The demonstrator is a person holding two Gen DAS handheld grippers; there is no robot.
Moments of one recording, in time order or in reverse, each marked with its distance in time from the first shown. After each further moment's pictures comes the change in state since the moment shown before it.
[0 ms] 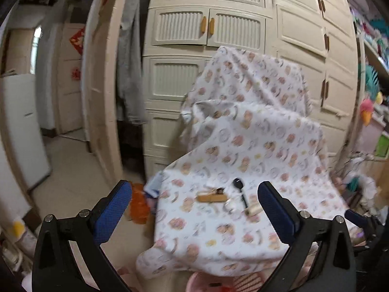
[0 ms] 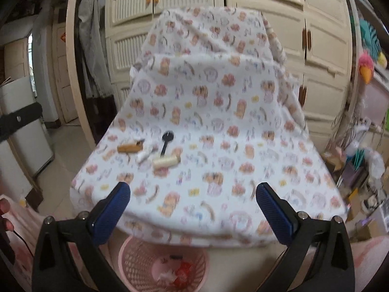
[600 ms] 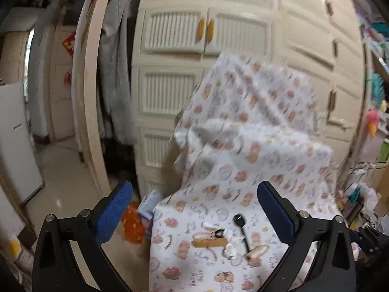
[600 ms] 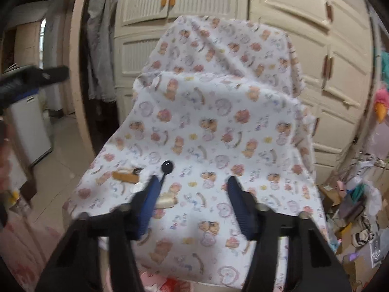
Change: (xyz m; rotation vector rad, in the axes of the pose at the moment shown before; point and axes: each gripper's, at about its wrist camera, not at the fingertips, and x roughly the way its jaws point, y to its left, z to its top) left arm 0.077 0.000 0.065 0.000 0.007 0.014; right arm 0.036 0.004 0.066 -0.116 0.016 0.056
